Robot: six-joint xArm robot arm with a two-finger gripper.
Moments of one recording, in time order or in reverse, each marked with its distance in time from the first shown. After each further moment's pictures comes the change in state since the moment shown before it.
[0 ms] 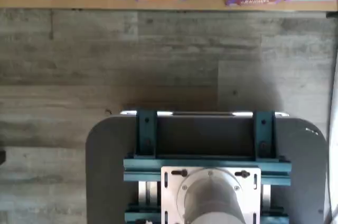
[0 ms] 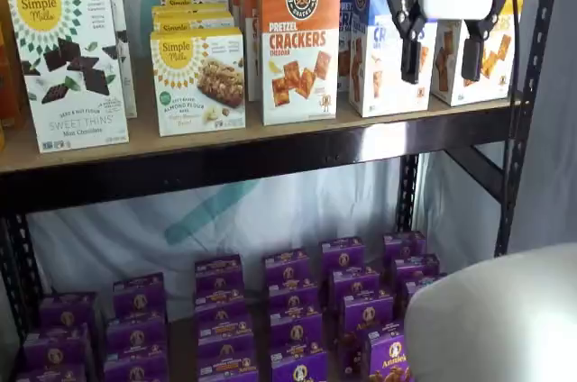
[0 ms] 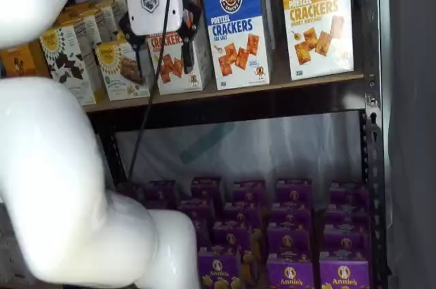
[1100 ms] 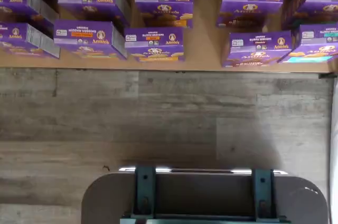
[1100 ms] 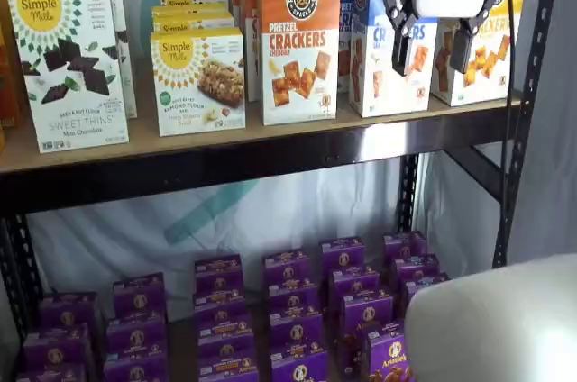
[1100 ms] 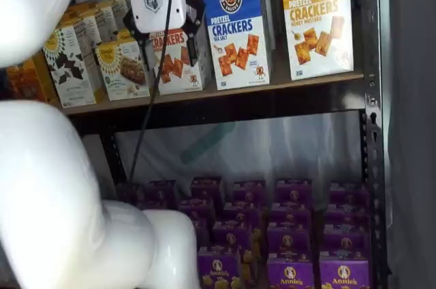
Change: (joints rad) arm 0.003 -0.064 0.059 -0.008 -0.164 -0.007
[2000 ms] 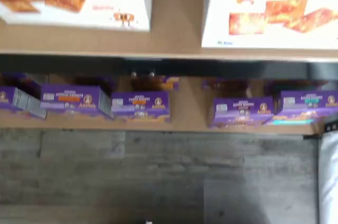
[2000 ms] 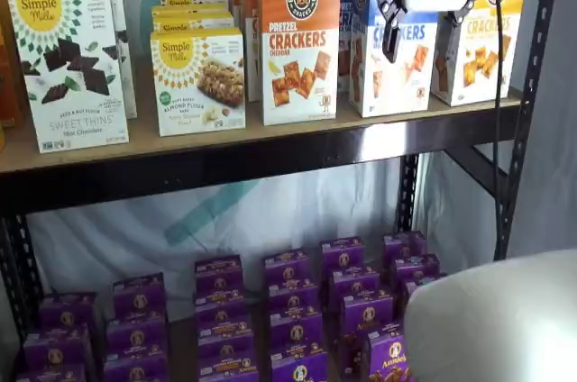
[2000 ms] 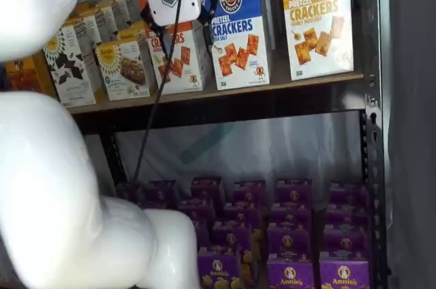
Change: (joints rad) arm -0.029 0.025 0.042 -0.029 -0.223 -0.041
